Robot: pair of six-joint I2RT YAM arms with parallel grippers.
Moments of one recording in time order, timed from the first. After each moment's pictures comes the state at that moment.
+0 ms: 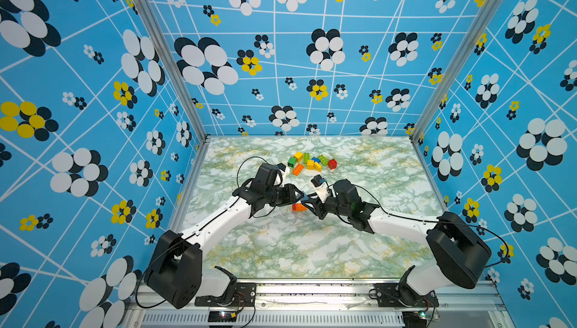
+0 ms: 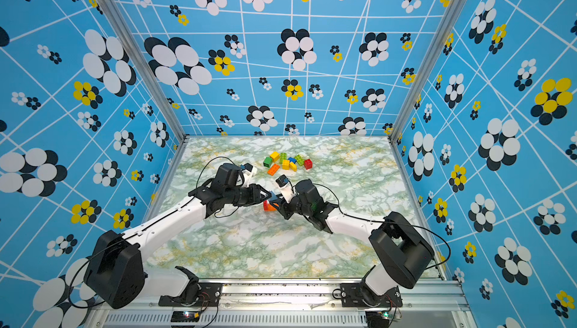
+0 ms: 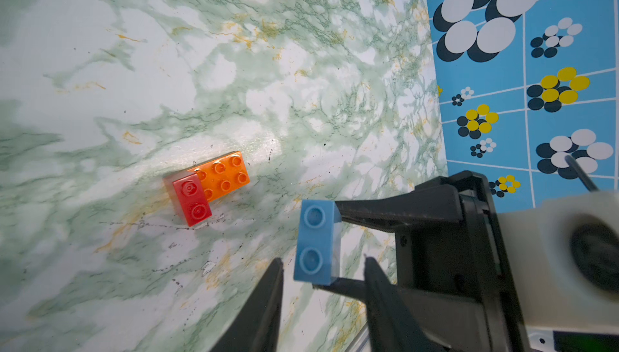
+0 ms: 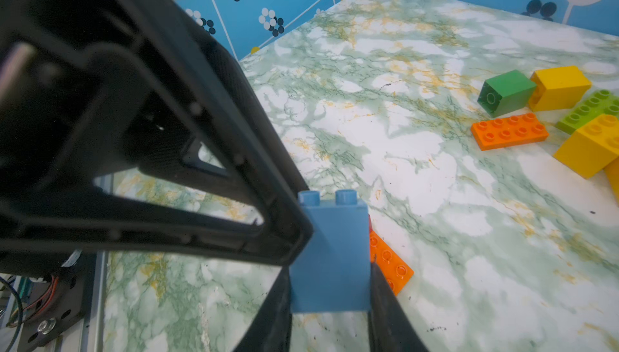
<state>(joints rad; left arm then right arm) -0.49 1.37 0.92 -0.30 0.49 -0.65 0.75 1.54 0.76 0.32 -0.29 0.07</state>
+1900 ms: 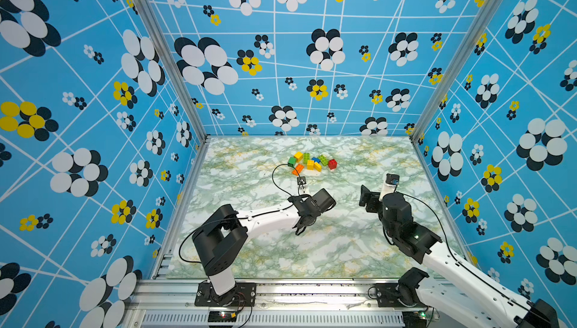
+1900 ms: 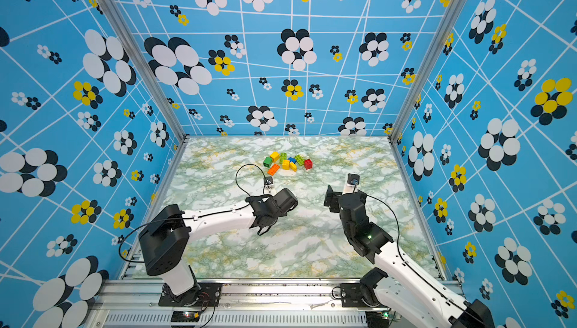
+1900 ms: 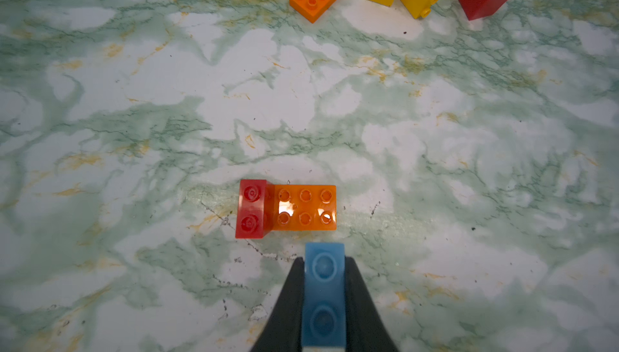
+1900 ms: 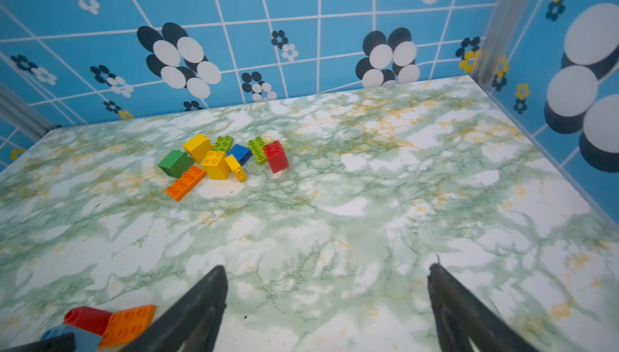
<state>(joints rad) -0.97 1.75 1.16 -0.52 -0.59 -1.00 0.57 0.81 0.52 -0.10 0.56 0.34</state>
